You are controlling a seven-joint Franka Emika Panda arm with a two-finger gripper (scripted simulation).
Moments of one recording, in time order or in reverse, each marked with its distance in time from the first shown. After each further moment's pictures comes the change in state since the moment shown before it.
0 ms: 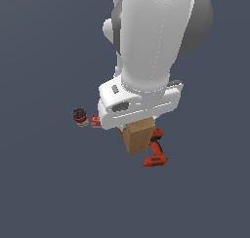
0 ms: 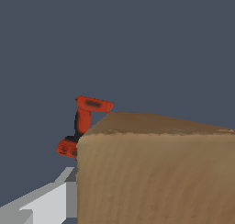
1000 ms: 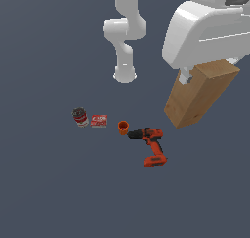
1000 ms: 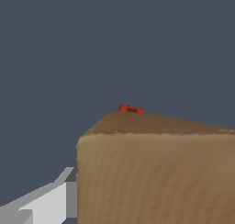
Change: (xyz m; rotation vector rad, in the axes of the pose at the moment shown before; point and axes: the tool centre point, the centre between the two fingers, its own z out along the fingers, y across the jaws) arm 0.022 -0.122 -0.150 0.000 0.001 0.000
